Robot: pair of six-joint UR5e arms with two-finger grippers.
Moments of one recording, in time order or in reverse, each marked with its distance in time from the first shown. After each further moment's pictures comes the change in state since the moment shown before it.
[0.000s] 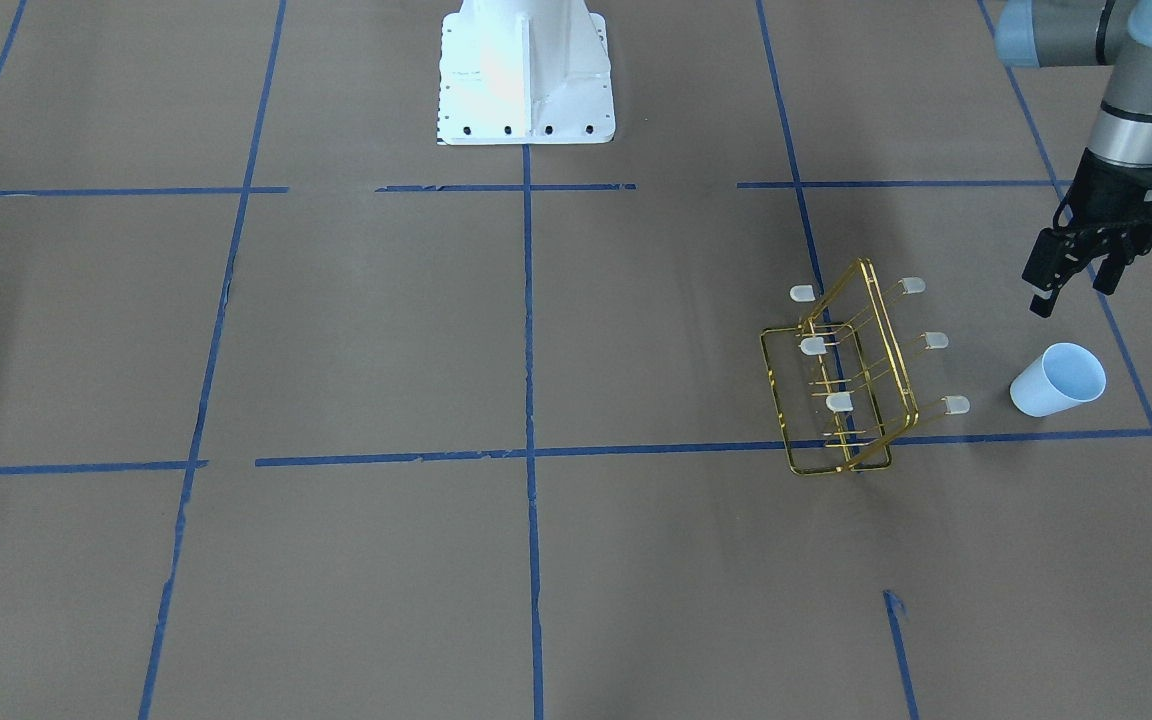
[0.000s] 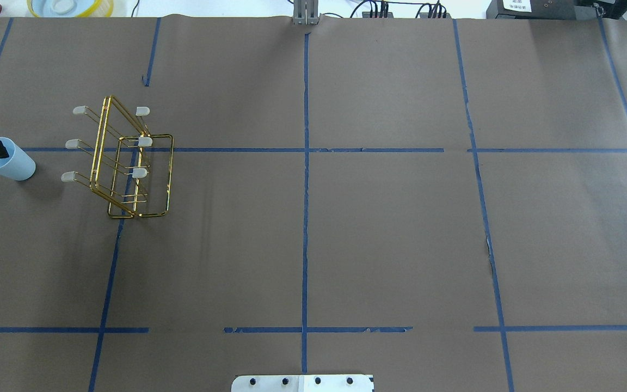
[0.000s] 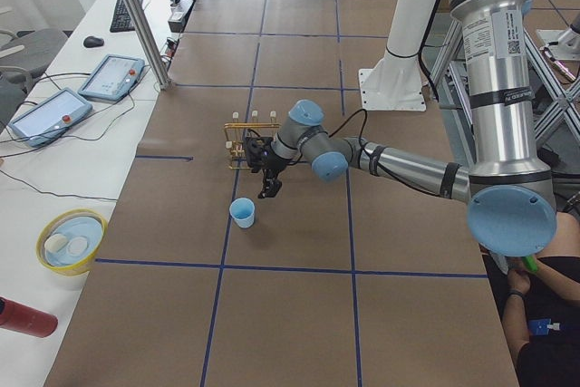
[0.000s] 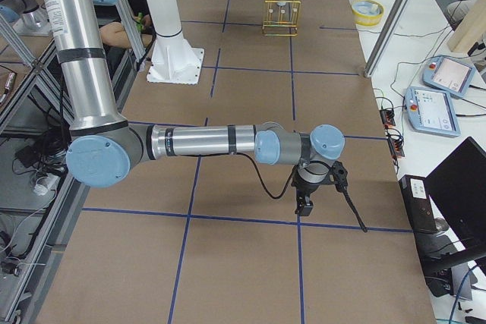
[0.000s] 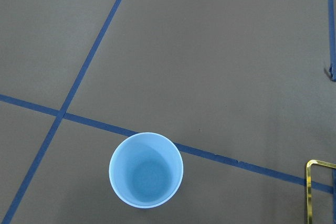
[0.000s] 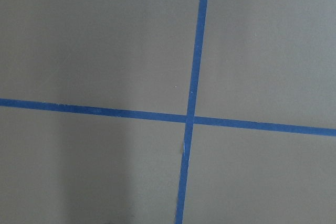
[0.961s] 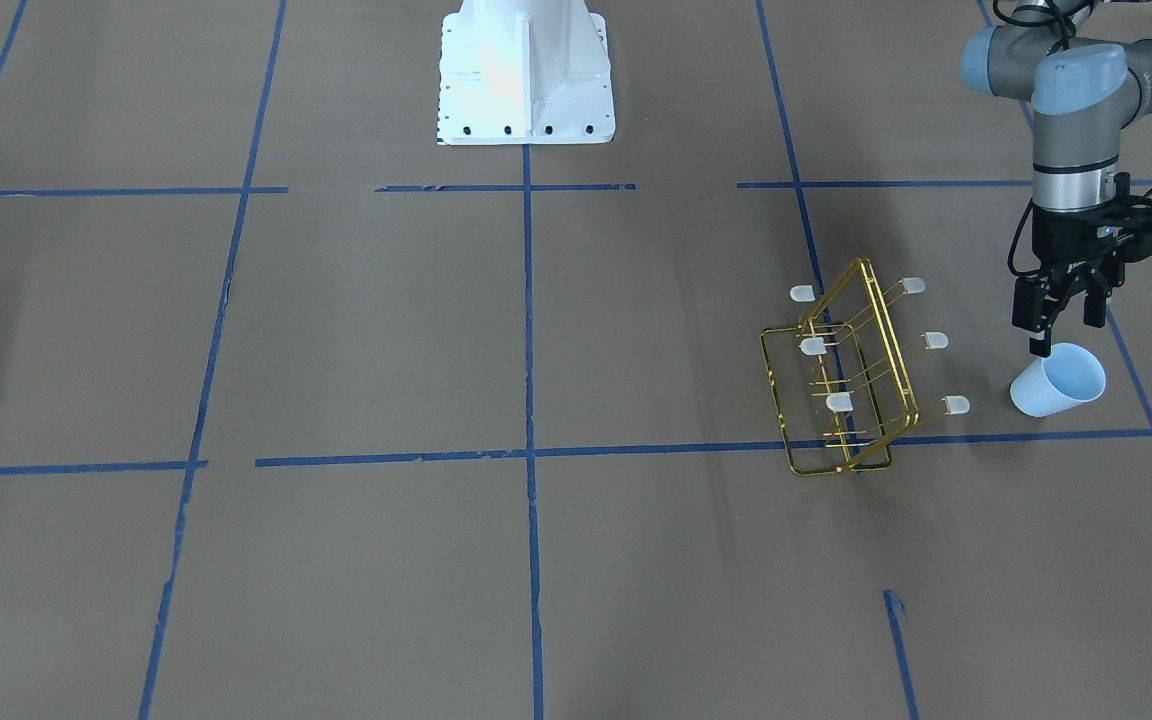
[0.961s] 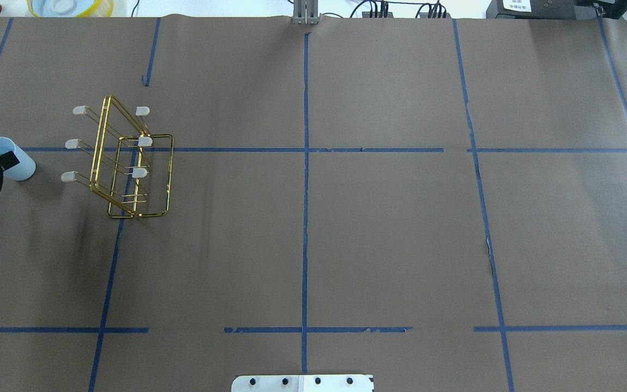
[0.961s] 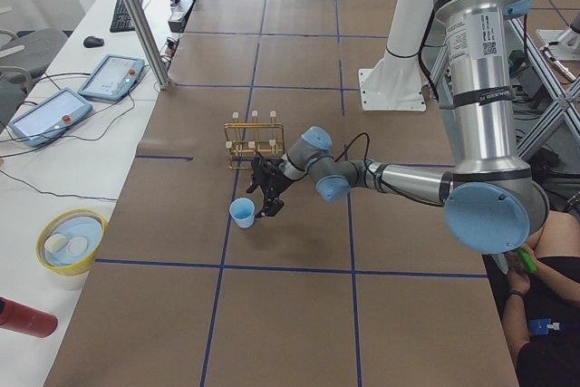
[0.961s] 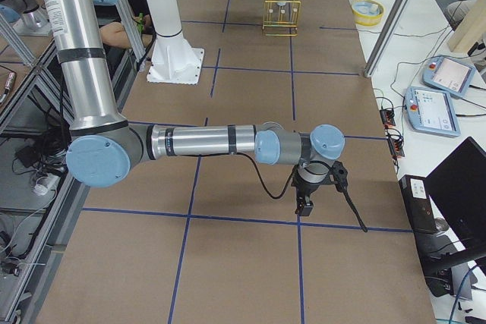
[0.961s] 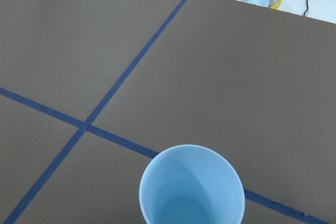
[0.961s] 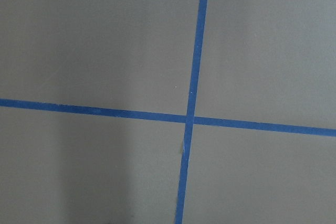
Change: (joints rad) left arm 0.156 -0.011 0.142 -0.101 0.343 -0.161; right arm 0.000 0.000 0.000 0.000 0.000 0.000
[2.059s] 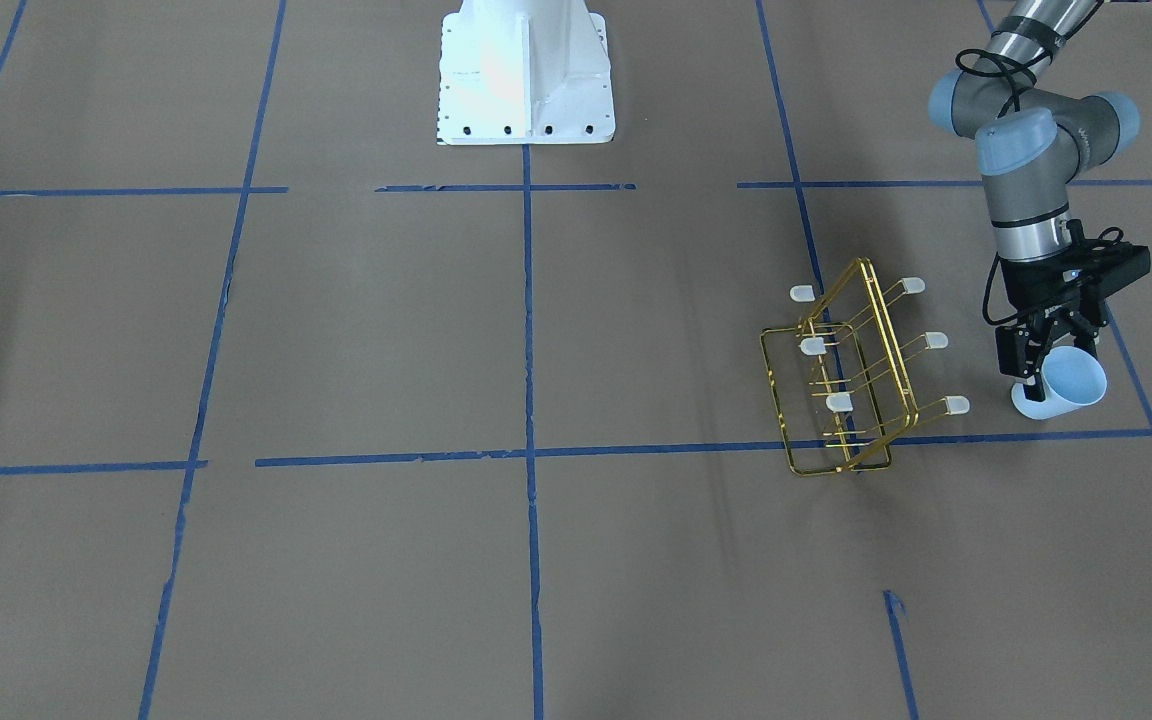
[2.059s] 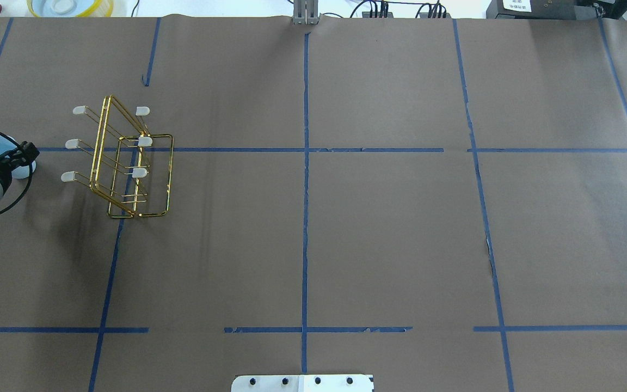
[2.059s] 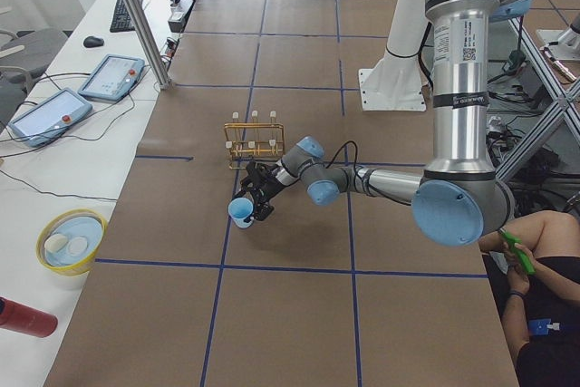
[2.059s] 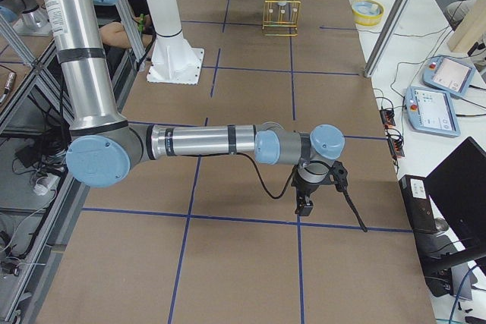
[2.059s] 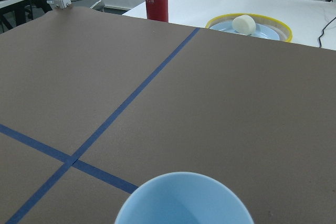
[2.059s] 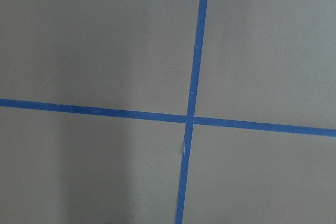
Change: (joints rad) left arm 0.061 -0.115 0.161 0.003 0.215 -0.076; right arm 0.000 0.000 0.000 0.001 0.000 0.000
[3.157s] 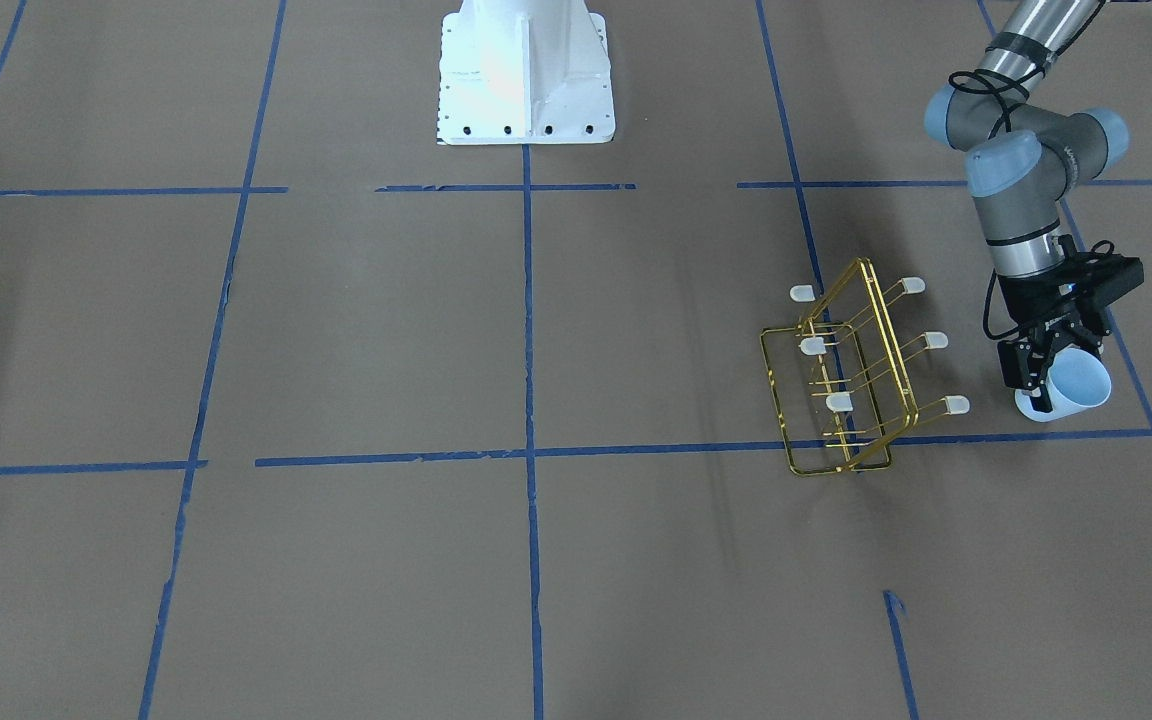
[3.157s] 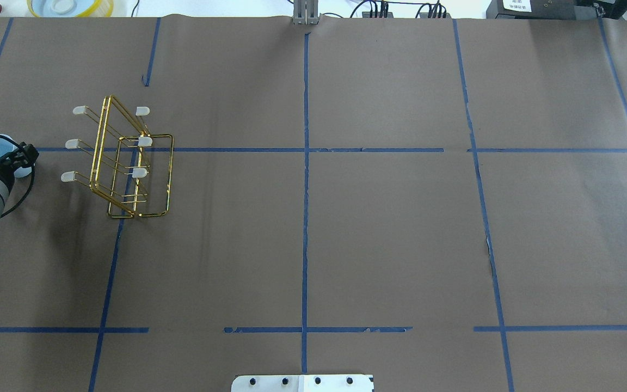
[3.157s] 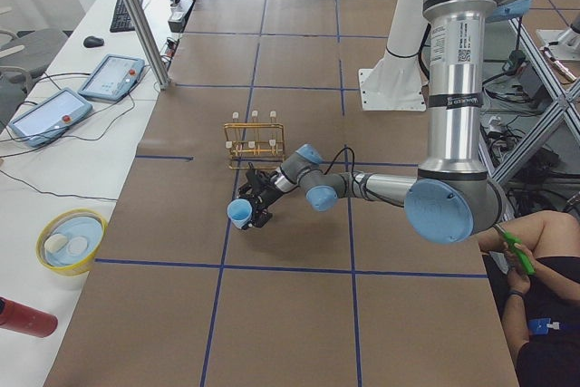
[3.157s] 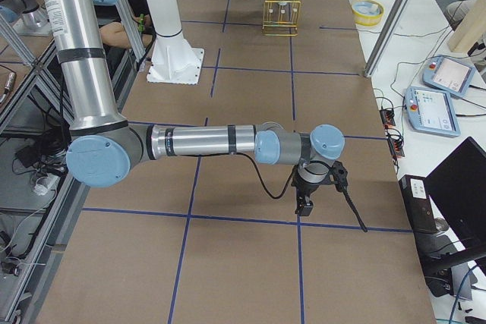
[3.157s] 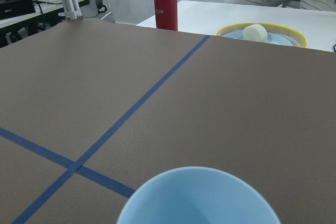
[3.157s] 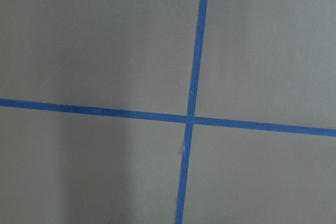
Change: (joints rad) left arm 0.015 -0.022 0.071 0.002 0.063 -0.023; right arm 0.000 0.000 0.000 0.000 0.000 0.000
